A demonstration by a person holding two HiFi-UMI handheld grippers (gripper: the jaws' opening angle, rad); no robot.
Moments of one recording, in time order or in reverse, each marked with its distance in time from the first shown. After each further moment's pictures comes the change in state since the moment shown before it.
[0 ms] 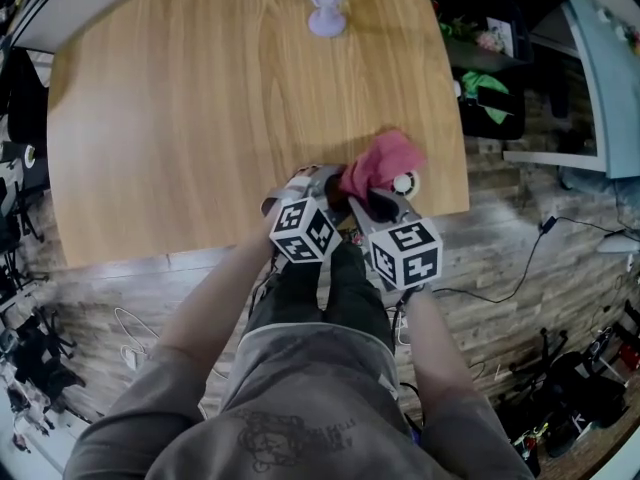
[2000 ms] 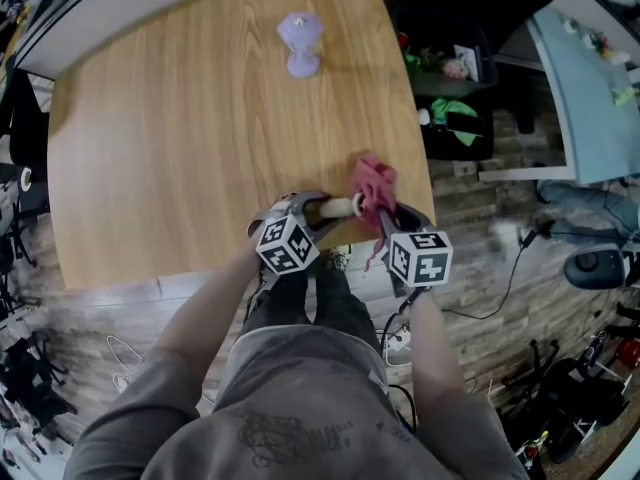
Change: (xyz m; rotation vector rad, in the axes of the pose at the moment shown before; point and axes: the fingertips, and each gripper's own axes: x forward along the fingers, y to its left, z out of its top) left arm 0.006 0.001 -0.003 -0.055 0.046 -0.039; right arm -0.071 -0.105 0.004 0.099 -0.010 -0.284
